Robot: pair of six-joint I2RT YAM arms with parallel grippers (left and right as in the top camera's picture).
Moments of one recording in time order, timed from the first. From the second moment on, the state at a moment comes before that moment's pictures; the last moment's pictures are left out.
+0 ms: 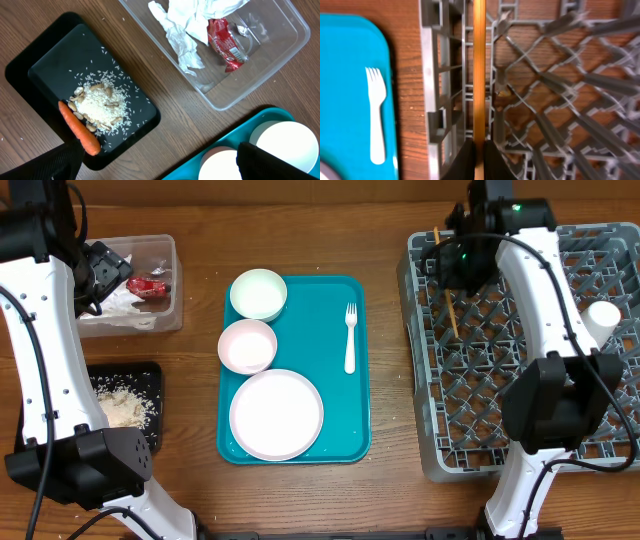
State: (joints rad) left arm 0.26 1.90 2.17 -1.55 -0.20 -0.66; right arm 0.07 2.12 2.03 -1.25 -0.11 0.03
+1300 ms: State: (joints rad) left arm 0.26 1.90 2.17 -1.55 -0.20 -0.66; right arm 0.53 2.14 1.86 -0.97 -0.01 0.50
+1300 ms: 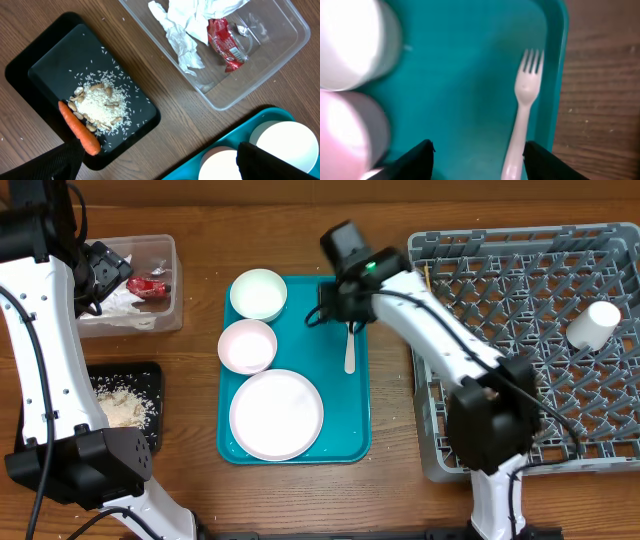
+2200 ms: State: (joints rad) left arm 0.26 1.90 2.17 -1.55 -0.20 -0.66; right arm 0.53 2.28 1.79 -0.90 0.04 0.57
